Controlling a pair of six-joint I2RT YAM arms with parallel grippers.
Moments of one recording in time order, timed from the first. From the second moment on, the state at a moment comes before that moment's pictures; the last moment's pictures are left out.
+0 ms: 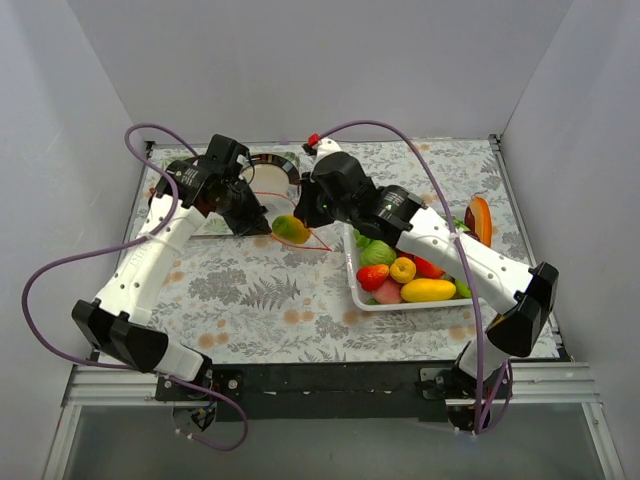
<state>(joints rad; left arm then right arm) -0.44 1.45 1.67 -1.29 0.09 -0.95 0.98 1.61 1.70 -0.60 0.14 0.52</state>
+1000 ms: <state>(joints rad) -0.41 1.44 1.75 -1.31 0.09 -0.97 1.01 1.70 1.68 -0.70 -0.07 0.50</state>
